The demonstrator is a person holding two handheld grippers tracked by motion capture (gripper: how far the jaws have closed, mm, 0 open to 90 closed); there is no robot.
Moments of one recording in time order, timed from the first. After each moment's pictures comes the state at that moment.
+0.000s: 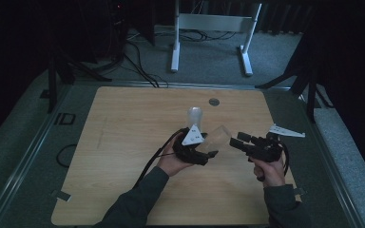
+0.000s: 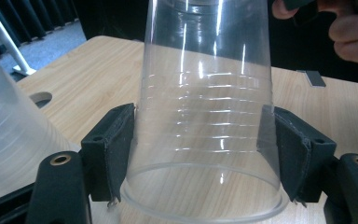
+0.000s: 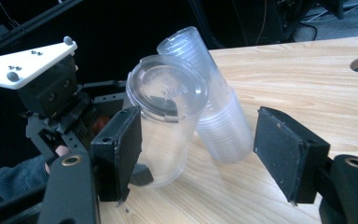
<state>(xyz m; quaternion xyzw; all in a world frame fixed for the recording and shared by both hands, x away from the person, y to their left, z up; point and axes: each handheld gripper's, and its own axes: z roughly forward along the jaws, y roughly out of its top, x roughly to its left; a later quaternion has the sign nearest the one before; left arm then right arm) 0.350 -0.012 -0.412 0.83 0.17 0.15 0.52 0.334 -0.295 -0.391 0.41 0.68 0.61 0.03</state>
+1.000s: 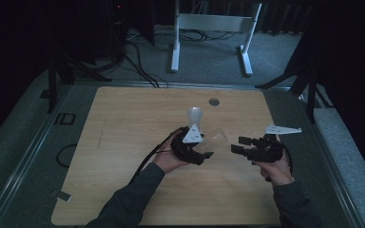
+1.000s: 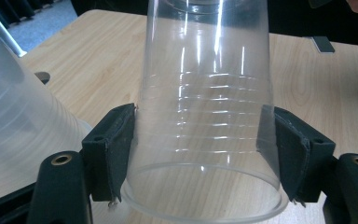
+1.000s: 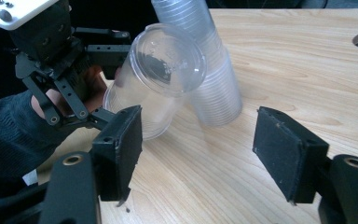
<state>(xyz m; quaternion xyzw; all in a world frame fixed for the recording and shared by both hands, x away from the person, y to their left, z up) 0.359 -0.007 -0.415 0.86 0.15 0.14 0.47 0.341 -0.301 -0.394 0.37 0.76 0.54 0.03</state>
